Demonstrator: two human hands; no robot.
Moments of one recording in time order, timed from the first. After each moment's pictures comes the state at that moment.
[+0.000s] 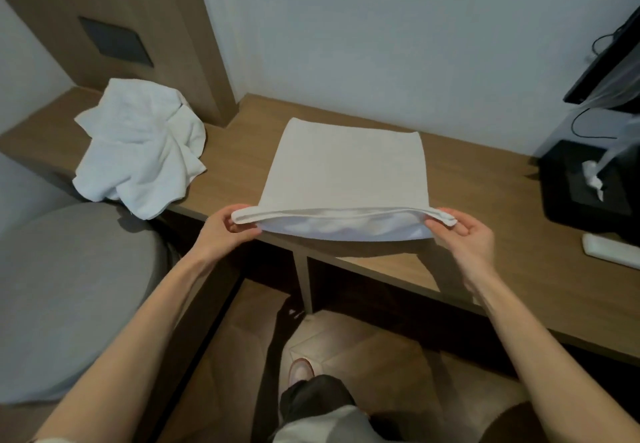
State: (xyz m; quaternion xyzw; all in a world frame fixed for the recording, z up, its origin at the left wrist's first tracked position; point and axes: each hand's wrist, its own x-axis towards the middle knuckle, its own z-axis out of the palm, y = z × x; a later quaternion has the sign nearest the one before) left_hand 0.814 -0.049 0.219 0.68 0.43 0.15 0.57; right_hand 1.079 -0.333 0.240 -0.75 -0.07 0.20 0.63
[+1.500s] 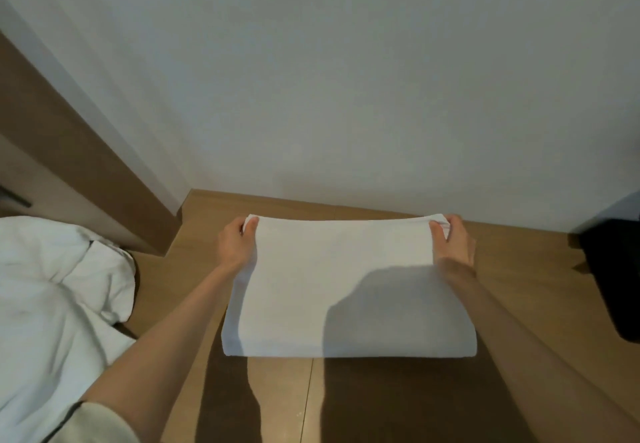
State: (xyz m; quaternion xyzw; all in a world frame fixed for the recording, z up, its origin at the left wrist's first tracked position) left_hand 1.107 0.180 0.175 0.79 0.45 0.15 0.38; right_hand 1.305 -0.121 0.182 -0.90 -0.08 0.05 0.43
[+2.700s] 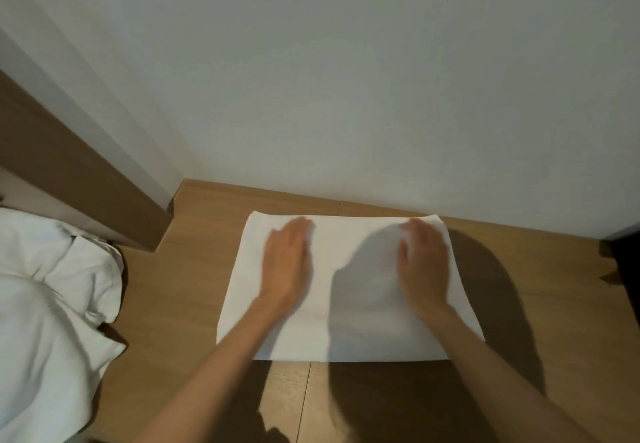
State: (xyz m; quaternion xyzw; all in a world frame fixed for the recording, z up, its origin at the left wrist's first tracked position) left_hand 1.141 0.096 0.167 0.93 0.27 0.13 0.21; right_hand 1.273 -0.077 0.156 -0.93 -0.26 -0.05 0.26
